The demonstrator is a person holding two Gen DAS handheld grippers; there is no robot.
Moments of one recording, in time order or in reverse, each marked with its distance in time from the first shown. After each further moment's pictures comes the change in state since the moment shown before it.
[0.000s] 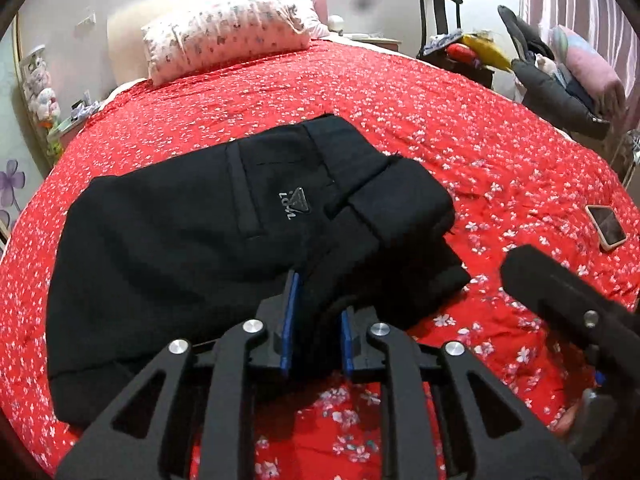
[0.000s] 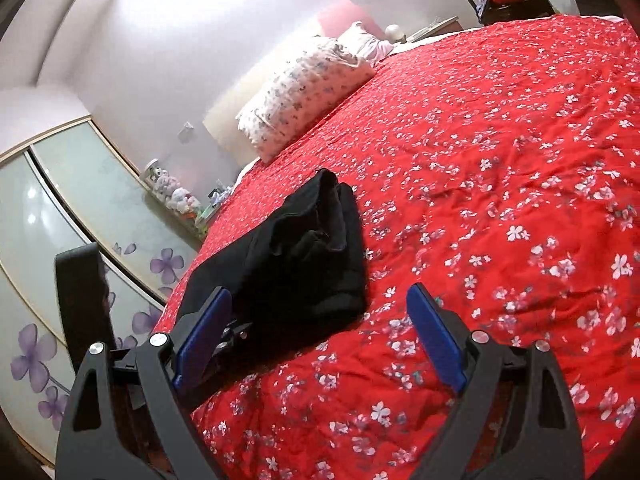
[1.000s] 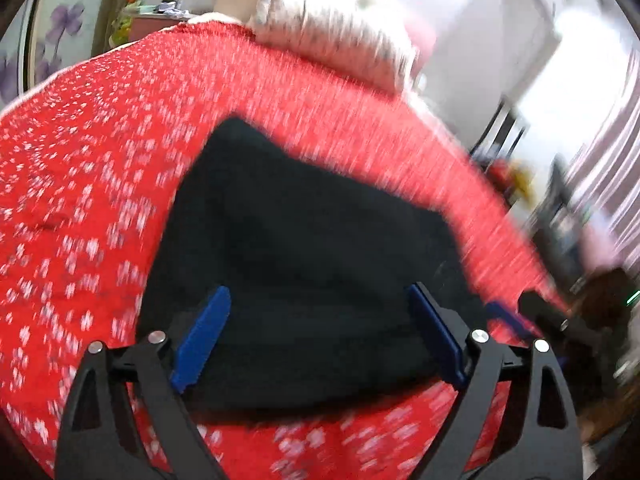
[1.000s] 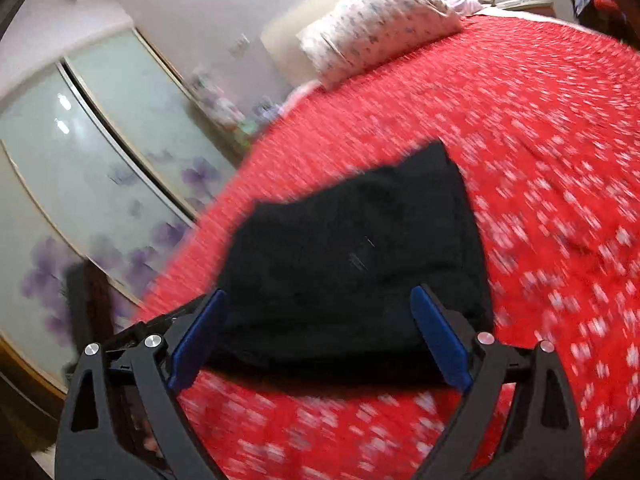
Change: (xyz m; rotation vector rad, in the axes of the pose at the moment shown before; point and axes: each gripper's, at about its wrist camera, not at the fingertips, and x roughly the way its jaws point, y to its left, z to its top) left arm -0.047 0.173 -0.025 -0.575 -0.135 -0.169; right arm 0.062 0.066 0.059 -0.143 0.267 0.217
